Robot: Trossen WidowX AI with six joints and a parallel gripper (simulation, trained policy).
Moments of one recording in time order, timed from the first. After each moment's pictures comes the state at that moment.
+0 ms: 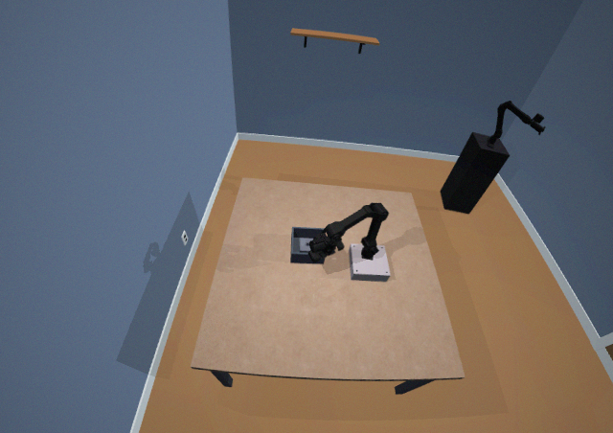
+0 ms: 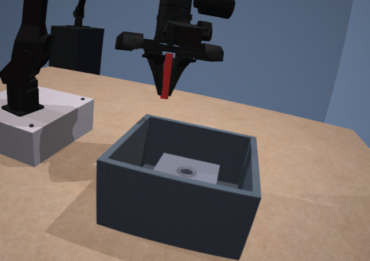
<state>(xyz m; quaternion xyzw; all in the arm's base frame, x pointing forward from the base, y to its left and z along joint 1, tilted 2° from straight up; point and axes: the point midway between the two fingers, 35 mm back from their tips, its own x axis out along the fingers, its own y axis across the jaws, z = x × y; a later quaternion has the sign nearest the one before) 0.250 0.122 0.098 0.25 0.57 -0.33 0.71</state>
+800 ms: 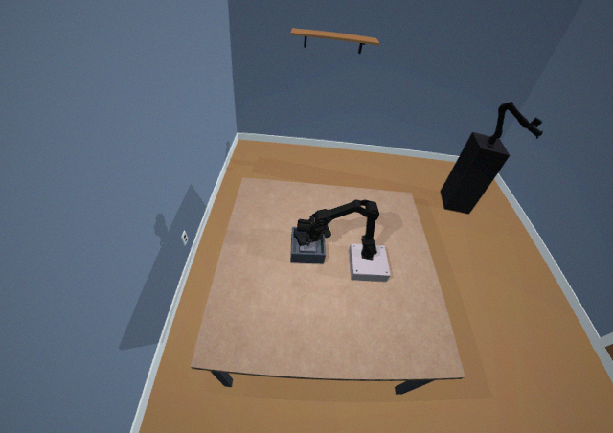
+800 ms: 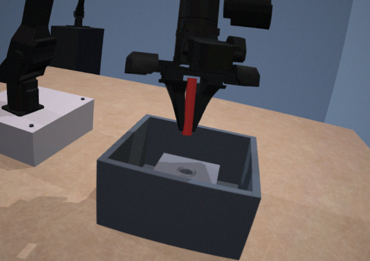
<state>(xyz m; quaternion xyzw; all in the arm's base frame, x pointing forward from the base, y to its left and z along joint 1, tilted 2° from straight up) 0.332 0.033 0.089 0.28 0.53 -0.37 0.71</state>
